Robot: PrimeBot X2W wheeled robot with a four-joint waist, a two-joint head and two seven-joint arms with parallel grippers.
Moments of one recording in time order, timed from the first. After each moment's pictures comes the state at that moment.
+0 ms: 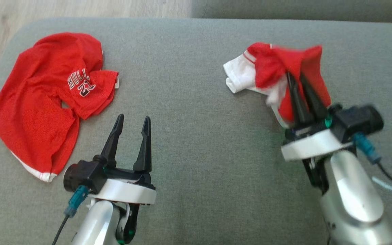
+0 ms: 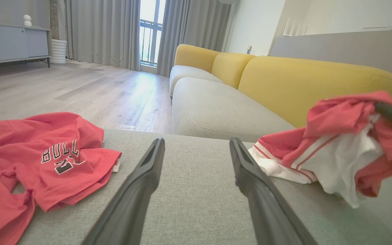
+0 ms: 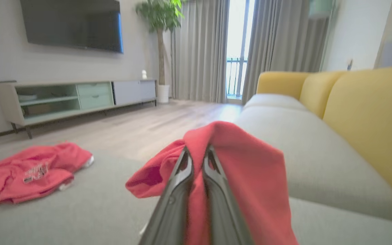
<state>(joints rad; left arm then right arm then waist) -0.20 0.06 -0.30 0.25 -0.32 -0.07 -0.25 -0.34 -0.05 0.17 0.27 0.01 0.12 -0.25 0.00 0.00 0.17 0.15</state>
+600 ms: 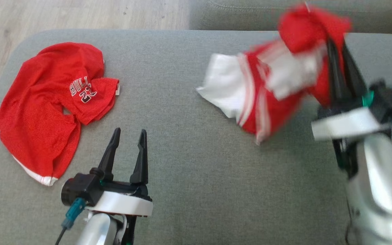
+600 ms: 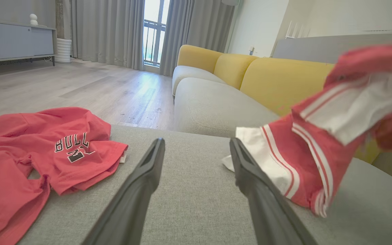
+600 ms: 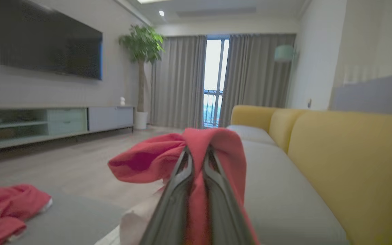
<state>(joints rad) -0.14 0.05 -0.28 0.24 -0.32 -0.08 -0.25 -0.41 -0.10 0.07 0.20 0.02 0.12 -0.21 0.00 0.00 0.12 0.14</state>
